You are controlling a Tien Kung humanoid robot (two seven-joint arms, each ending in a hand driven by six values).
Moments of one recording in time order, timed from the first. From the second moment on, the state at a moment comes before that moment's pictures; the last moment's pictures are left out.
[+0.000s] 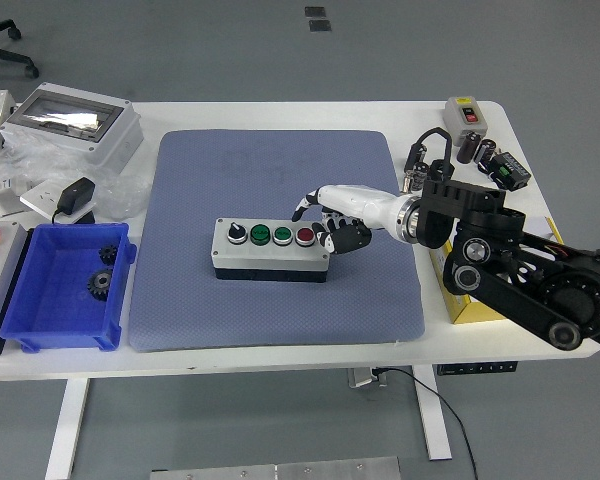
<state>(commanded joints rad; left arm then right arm) -0.02 0.12 -1.76 -0.26 1.54 0.02 0.32 0.77 -0.38 0.61 1.43 -1.58 0.29 -0.35</state>
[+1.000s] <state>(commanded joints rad) -0.01 0.11 -1.75 -0.26 1.52 0.03 0.32 0.70 -0.41 0.66 1.46 -1.54 0.28 -0.31</state>
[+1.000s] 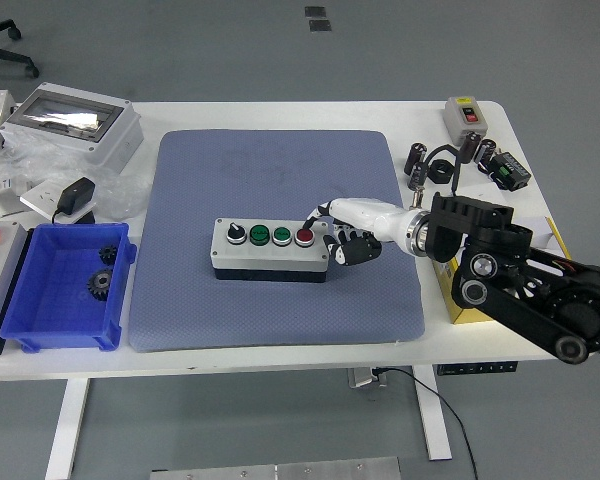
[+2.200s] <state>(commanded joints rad) -0.02 0.11 -1.77 -0.25 1.57 0.02 0.30 0.09 -0.24 1.27 1.30 -0.86 -0.16 0.42</state>
